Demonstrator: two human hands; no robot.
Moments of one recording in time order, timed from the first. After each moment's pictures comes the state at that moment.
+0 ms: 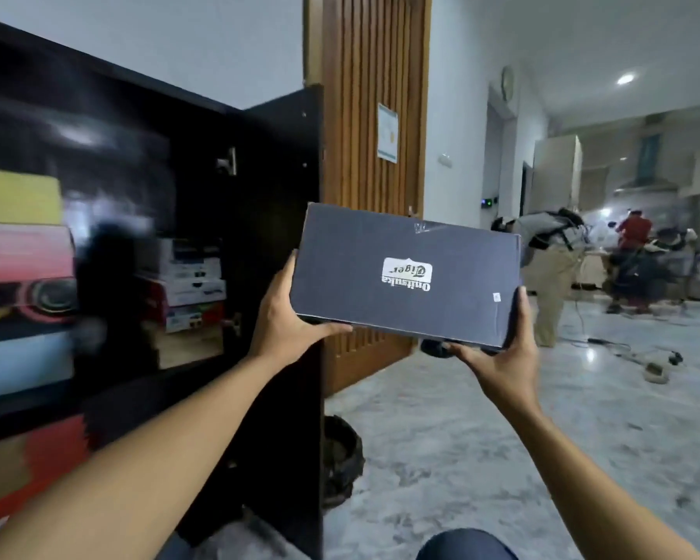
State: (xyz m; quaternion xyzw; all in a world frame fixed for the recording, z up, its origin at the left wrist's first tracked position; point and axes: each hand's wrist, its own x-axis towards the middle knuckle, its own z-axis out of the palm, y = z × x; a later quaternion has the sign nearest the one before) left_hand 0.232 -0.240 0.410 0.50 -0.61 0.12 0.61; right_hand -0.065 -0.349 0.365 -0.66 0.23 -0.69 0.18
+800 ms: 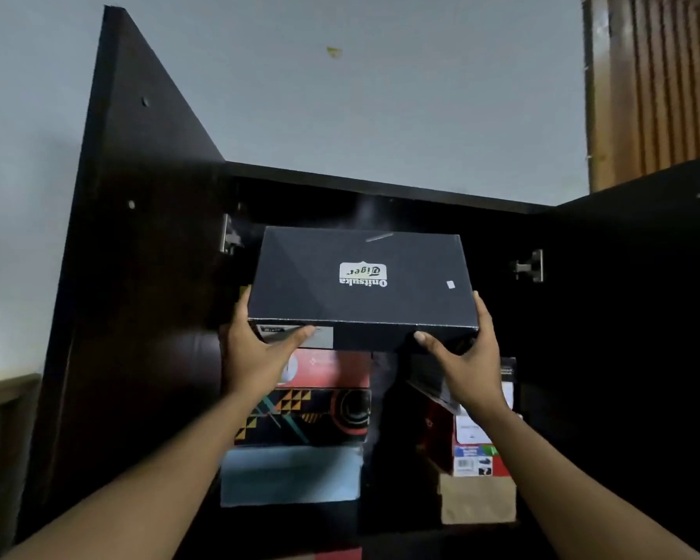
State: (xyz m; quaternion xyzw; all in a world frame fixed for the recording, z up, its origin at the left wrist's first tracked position) left_hand 0.610 -0.004 0.534 0.61 -0.27 0.38 0.64; right_hand 0.469 -0.265 0.536 -0.69 -0.05 -0.59 0.41
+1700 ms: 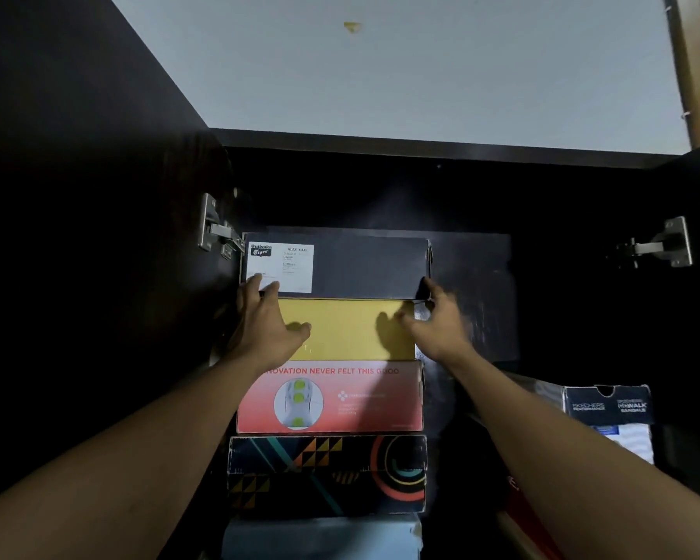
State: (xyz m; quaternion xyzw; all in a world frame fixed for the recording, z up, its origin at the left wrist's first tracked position) left_hand 0.776 -0.042 0.597 0.81 -0.19 0.44 0.34; right_hand 0.704 -0.294 0.605 -0.77 -0.04 -0.48 0.41
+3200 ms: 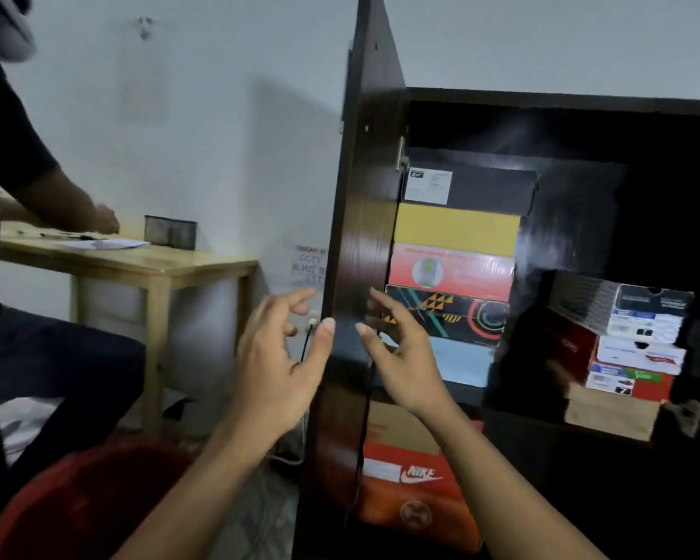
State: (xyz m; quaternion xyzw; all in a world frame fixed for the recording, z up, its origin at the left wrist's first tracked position) left_hand 0.387 0.199 0.409 0.70 -0.20 0.49 0.47; right_hand 0.429 0.019 0.418 -0.76 -0.27 -0.31 0.50
